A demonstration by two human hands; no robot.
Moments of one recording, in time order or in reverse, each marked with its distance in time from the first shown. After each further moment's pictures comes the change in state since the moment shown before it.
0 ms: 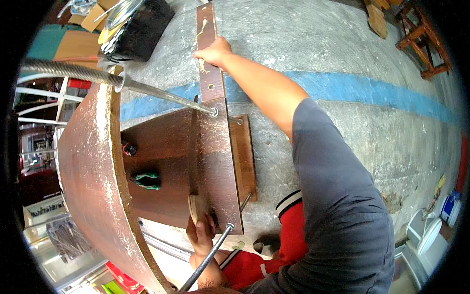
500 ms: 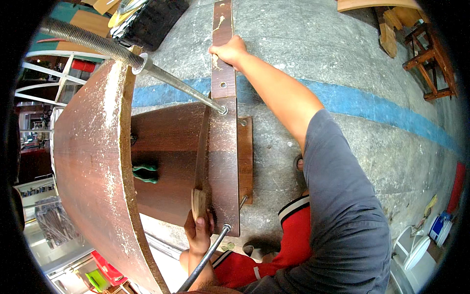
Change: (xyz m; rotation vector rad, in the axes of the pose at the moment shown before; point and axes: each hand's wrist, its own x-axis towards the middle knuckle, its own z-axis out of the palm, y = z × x) left_hand 0.008 0.000 -0.001 0.035 -0.055 0.011; right_hand -0.003 -0.006 -0.002 0.025 -0.065 -0.008
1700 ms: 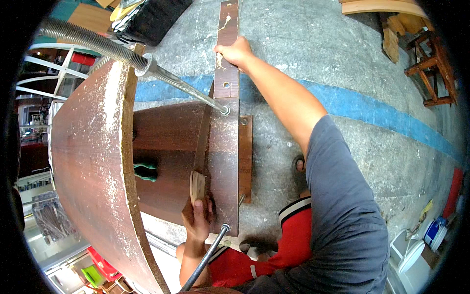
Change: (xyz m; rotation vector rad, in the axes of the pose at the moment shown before) left_hand 0.036 0.021 0.016 0.149 0.045 -0.032; right_hand 0.006 0.016 0.002 0.087 -0.022 -0.009
